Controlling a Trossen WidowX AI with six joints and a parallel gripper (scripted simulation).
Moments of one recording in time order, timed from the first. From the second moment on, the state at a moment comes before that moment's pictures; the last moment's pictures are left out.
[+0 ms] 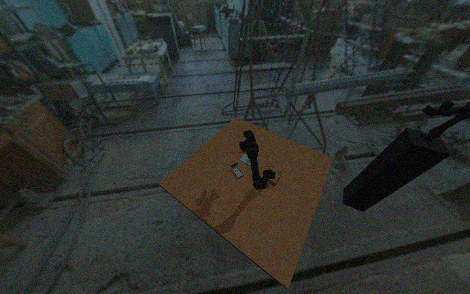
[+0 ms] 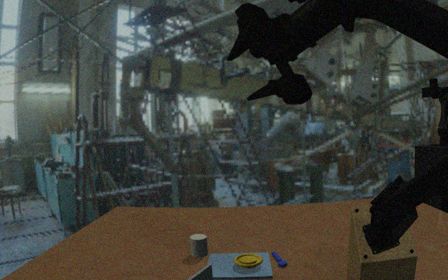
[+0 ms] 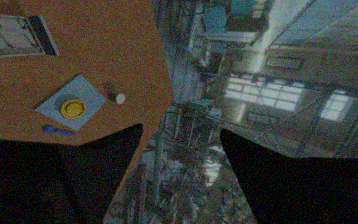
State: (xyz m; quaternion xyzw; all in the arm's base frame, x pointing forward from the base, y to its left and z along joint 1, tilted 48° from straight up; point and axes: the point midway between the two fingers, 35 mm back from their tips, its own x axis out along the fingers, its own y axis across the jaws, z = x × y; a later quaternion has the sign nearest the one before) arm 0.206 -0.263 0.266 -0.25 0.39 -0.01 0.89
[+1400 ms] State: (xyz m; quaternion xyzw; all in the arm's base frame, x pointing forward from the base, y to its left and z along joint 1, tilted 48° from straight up) arm 0.237 -0.216 0.023 0.31 0.59 0.22 0.71
